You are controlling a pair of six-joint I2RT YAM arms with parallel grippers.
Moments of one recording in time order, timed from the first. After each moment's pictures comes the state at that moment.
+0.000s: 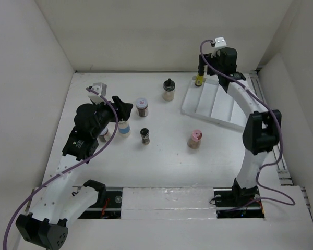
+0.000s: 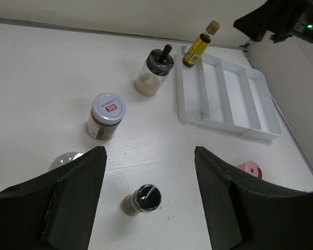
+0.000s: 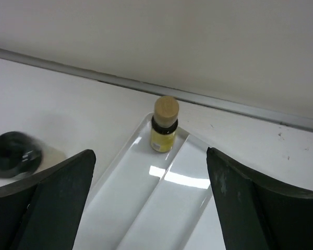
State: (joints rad) left arm -0.33 0.83 0.86 -0.19 0.10 -0.40; right arm 0.15 1.99 1.77 -0.10 -0.06 -0.06
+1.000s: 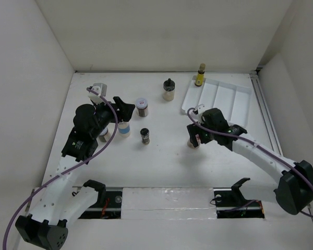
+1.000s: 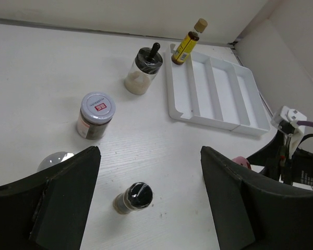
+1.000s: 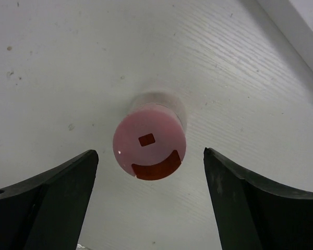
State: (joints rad) left arm -0.33 0.82 0.86 -0.19 0.14 -0.41; right arm 0.54 1.19 0.82 -0.46 0.00 0.07
